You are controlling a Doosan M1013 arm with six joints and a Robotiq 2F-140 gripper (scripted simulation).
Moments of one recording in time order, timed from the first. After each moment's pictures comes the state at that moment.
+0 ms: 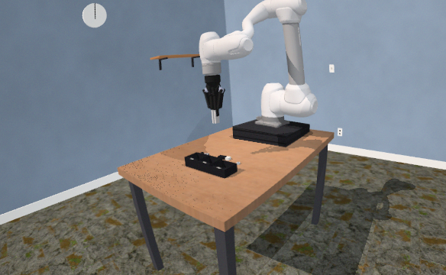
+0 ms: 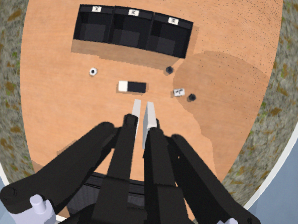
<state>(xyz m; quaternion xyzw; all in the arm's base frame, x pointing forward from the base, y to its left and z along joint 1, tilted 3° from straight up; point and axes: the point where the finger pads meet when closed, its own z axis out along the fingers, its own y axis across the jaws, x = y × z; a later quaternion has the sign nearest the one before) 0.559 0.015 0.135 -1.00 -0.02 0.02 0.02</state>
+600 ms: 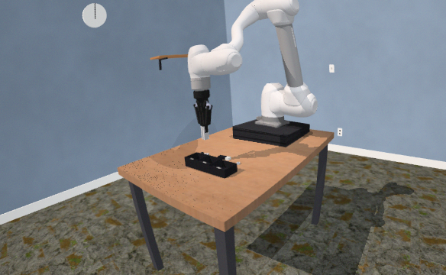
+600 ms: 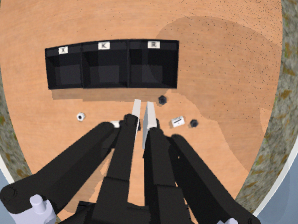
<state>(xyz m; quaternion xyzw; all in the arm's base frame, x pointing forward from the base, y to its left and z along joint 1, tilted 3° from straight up) 0.624 0.006 0.067 -1.00 0.08 0.02 0.02</state>
